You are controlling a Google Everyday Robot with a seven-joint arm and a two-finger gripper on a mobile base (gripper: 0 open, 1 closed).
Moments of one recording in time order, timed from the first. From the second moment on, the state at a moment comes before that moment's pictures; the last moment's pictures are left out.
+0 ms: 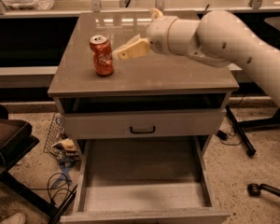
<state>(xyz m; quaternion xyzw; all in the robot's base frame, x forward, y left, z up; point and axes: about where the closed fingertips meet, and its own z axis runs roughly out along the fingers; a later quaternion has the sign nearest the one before) 0.693 0.018 0.955 -0.44 0.63 0.19 0.61</state>
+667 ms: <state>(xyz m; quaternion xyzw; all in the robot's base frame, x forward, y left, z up) 0.690 0.085 0.924 -0.43 0.62 0.28 0.60</state>
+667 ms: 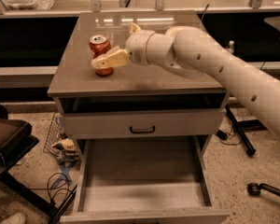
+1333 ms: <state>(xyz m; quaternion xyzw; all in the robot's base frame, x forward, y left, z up) 0.698 0.123 0.896 -0.40 0.61 0.34 0.59</state>
